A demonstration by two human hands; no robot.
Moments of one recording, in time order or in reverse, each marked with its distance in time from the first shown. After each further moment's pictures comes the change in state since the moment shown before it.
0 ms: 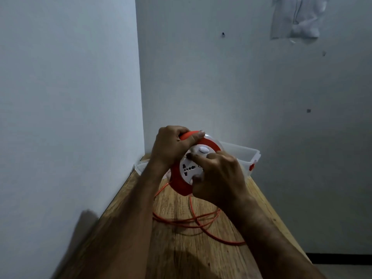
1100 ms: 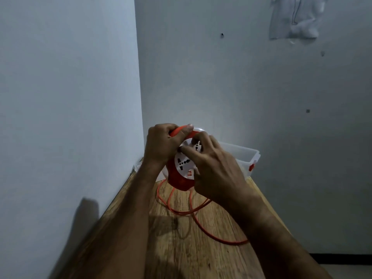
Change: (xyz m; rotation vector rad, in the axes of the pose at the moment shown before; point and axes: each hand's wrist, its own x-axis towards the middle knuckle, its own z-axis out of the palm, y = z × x) left_hand 0.000 -0.004 -0.010 0.000 0.123 -0.065; right_hand 0.016 -0.011 -0.018 -0.079 -0.110 -0.069
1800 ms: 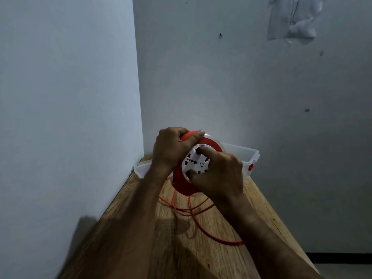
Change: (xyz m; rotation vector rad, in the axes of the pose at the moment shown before) left_hand -0.005 0.007 0.019 0.016 -0.073 0.003; right_hand -0.010 0.001 0.024 0.288 0.303 0.364
